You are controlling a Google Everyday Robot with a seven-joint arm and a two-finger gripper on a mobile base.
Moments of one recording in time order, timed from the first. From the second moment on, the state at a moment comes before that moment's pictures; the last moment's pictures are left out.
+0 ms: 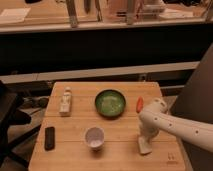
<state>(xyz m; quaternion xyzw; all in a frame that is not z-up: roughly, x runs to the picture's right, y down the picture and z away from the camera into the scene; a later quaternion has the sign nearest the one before) 0.239 0.270 0.791 -0.34 -0.09 -0.37 0.86</state>
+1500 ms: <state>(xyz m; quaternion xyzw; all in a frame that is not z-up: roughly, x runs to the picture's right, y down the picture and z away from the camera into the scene) 0.216 0.276 0.779 -0.32 -0.11 -0.41 0.85</state>
